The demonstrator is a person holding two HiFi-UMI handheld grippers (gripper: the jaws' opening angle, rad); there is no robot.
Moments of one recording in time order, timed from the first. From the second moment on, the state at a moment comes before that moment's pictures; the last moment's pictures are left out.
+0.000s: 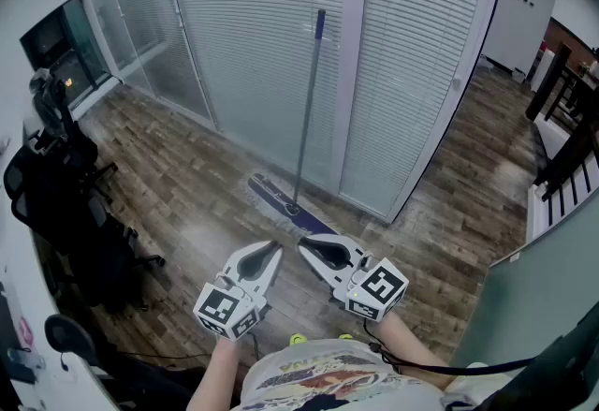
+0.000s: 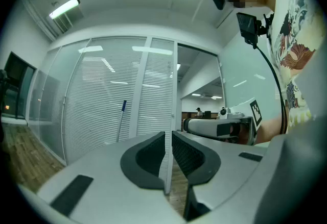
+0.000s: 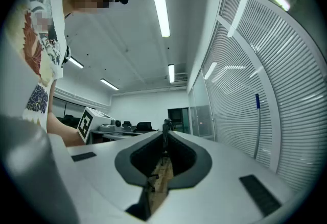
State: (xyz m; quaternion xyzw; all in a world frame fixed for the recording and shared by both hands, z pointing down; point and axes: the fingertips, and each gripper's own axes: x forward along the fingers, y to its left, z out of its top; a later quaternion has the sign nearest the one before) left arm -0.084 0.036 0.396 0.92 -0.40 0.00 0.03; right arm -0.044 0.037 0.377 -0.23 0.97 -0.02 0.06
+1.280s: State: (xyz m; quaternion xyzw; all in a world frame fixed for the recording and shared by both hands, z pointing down) left arm -0.137 0.037 0.414 0.91 -0.42 -0.03 0.04; right arm -0.083 0.037 0.421 -0.25 0.96 -0.09 0.02
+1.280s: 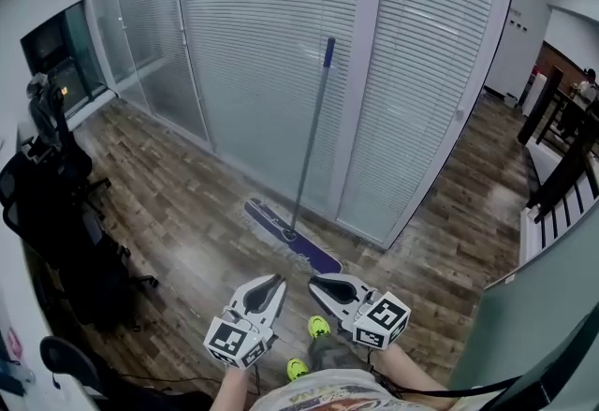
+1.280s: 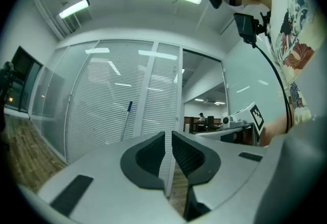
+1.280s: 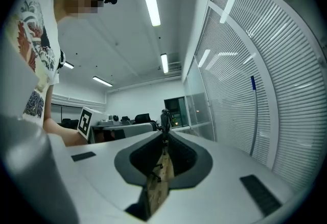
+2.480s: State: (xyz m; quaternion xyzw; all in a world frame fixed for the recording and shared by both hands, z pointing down) left arm -0.102 -0.325 0.441 0.90 -0.42 0.02 0.08; right arm -0.070 -0.335 0.432 -0.21 0.97 -0.09 0.01
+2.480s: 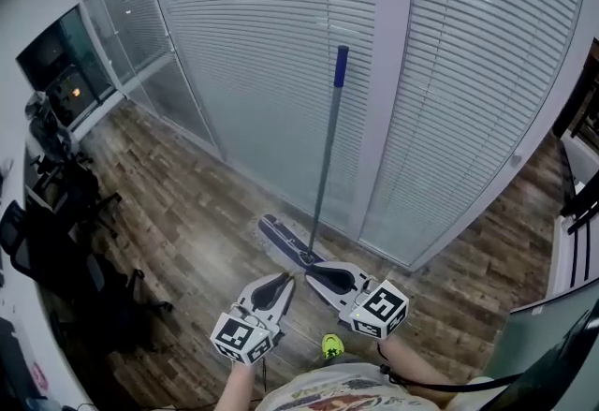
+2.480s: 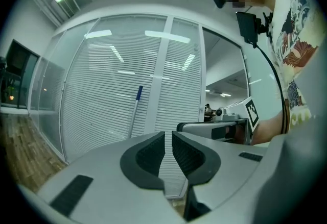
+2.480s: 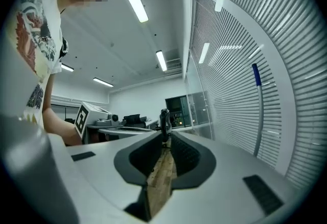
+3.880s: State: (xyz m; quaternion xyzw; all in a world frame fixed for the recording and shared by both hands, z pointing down) left arm -0.069 -0.710 0.435 0.96 -0.26 0.05 0.02; right arm -0.045 -0.704 0.404 -0.41 0.91 -0.04 0.01
